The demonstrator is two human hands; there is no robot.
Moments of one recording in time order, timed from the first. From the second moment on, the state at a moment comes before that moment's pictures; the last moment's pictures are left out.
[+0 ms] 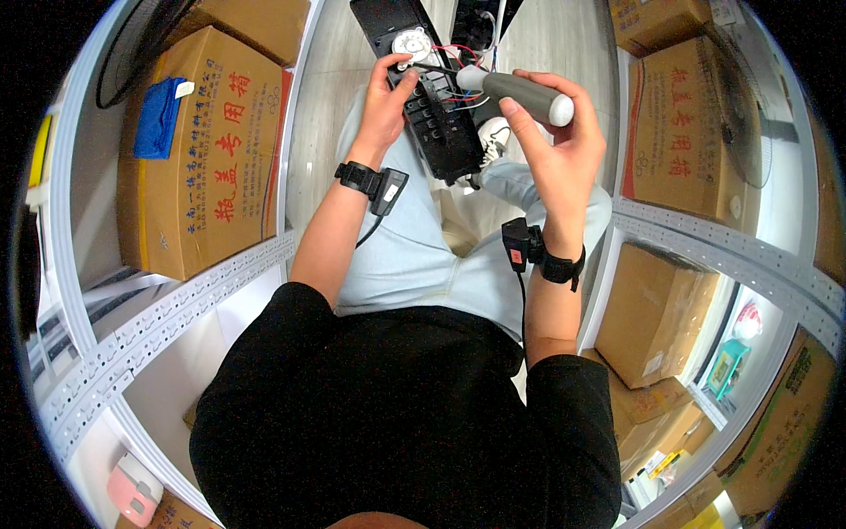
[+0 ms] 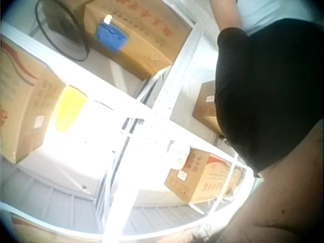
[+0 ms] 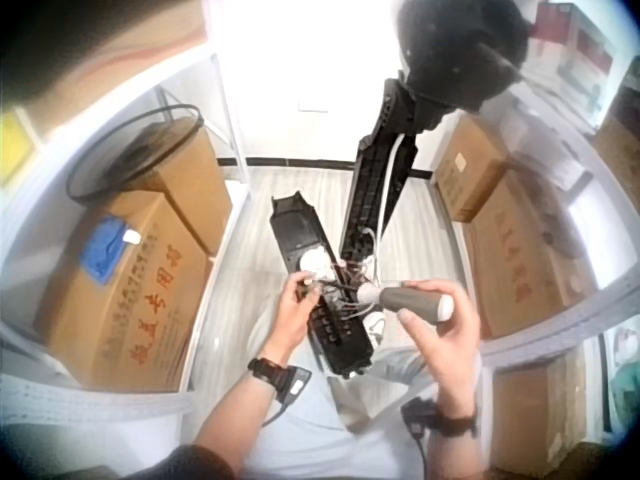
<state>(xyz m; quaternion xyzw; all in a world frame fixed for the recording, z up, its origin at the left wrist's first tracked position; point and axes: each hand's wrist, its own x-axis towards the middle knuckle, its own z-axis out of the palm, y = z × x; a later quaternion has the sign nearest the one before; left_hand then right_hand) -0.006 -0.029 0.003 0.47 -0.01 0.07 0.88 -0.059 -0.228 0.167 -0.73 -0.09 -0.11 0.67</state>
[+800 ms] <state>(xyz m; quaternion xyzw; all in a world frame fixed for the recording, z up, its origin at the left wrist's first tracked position) -0.005 -0.030 0.004 0.56 -0.06 0.11 0.82 -0.059 -0.208 0.157 -0.84 -0.09 -0.17 0.51</state>
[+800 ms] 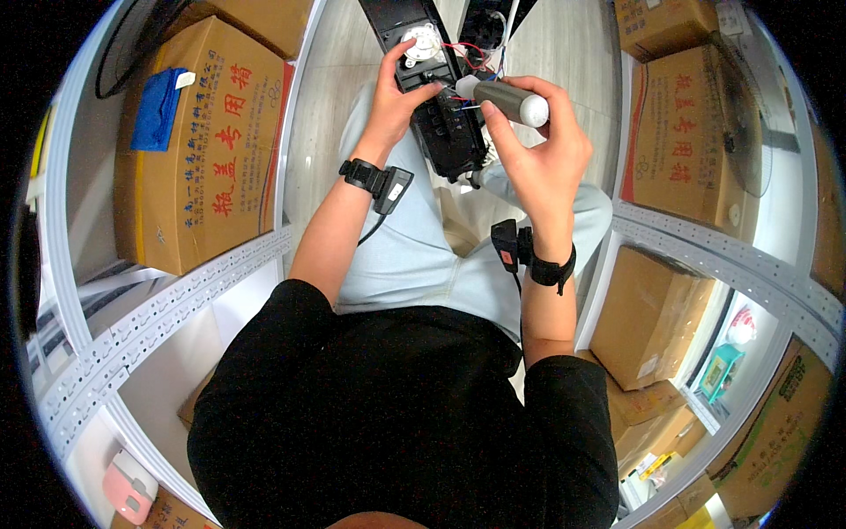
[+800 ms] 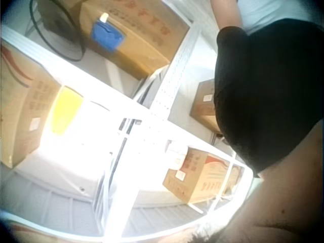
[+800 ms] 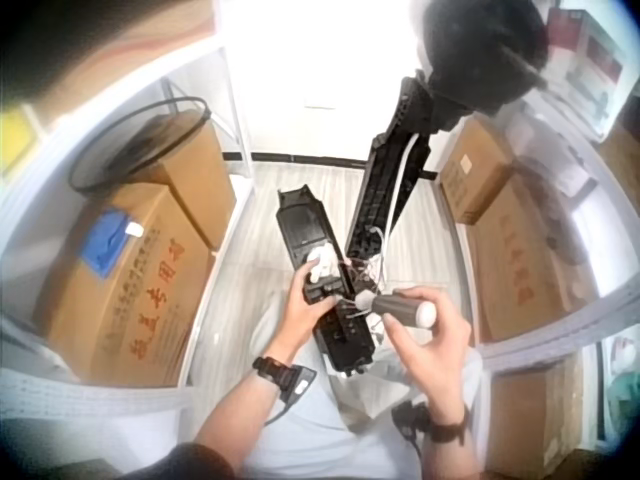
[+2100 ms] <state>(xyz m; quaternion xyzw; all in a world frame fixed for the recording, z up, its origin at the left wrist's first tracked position) -0.005 -0.028 0.004 0.59 -0.06 0.12 0.79 -0.038 -0.197 0.187 -0.90 -0.19 -0.18 0.34</state>
